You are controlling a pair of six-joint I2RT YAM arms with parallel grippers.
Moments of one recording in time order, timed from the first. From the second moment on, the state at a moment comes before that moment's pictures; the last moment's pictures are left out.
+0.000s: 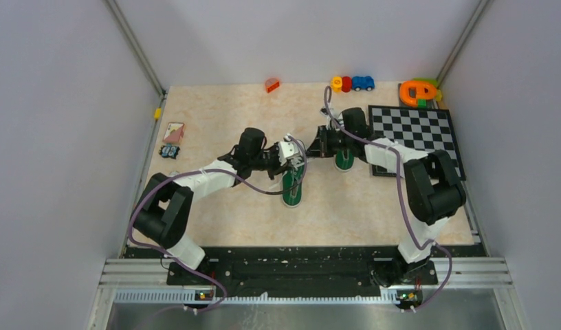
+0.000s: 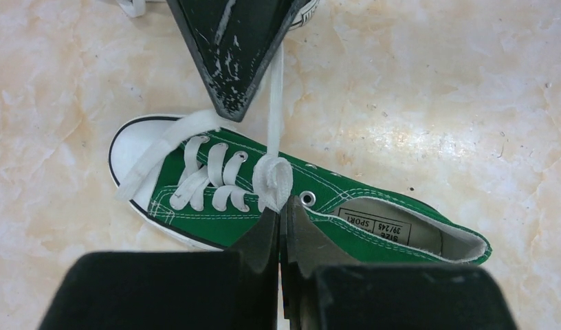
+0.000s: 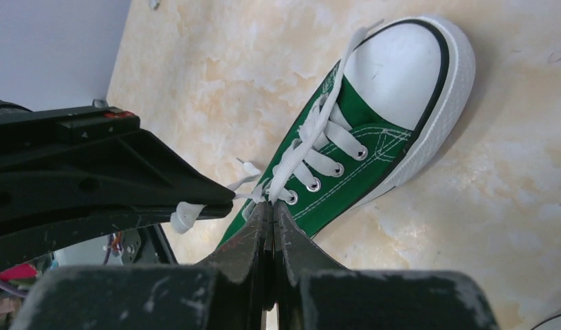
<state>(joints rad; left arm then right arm) -0.53 1.60 0.91 0.11 0.63 0.52 0.39 1.79 1.13 -0.02 -0.73 0.36</state>
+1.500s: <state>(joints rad) -0.53 1.71 1.09 -0.09 0.64 0.60 0.38 1.90 0.94 0.69 -0.82 0.79</state>
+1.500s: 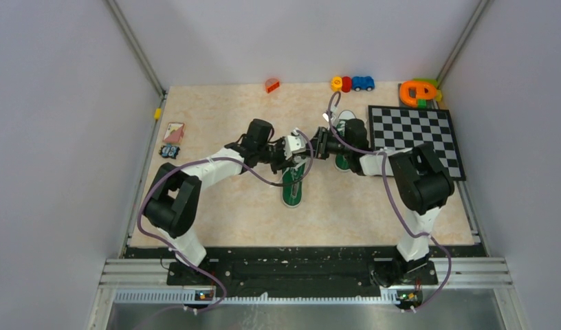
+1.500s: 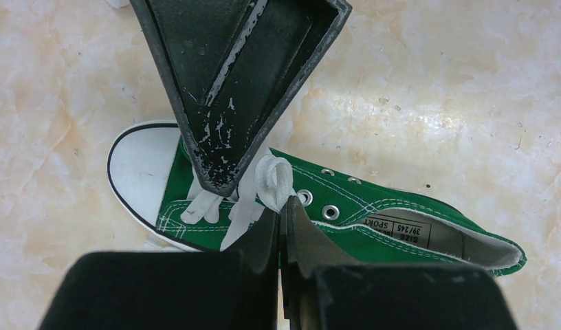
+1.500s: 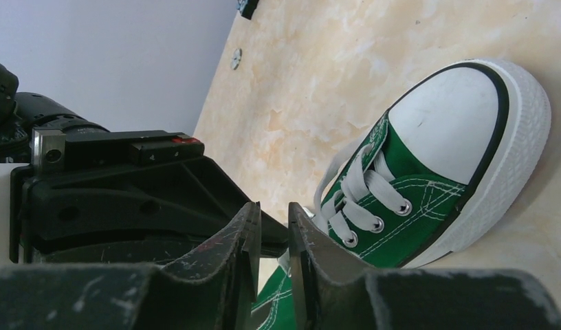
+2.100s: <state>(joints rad) -0.53 1.72 1.09 -0.09 0.64 0.61 0.31 1.83 0.97 0.48 -0.81 0.59</state>
